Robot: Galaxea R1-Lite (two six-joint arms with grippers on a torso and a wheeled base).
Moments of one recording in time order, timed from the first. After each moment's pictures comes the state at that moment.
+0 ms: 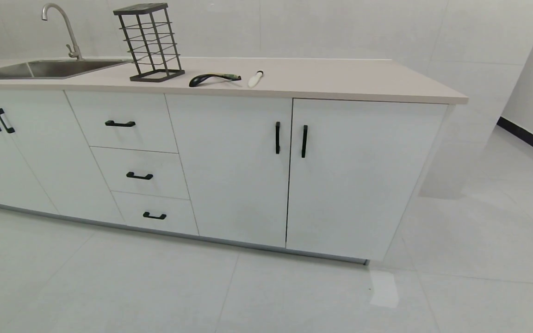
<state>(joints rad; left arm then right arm) 0.00 0.00 0.00 0.00 -0.01 0.01 0.00 0.00 0.00 0.00 0.02 0.00</state>
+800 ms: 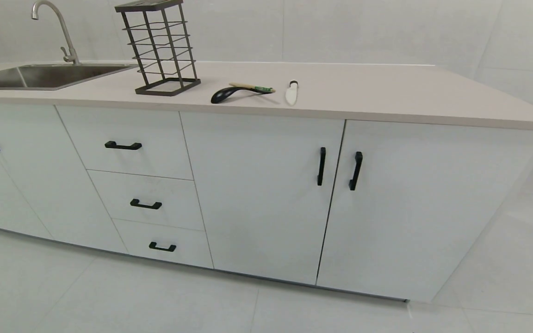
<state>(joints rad) 0.00 0.00 0.00 0.00 -0.01 0.01 0.00 0.00 0.00 0.00 0.02 0.00</state>
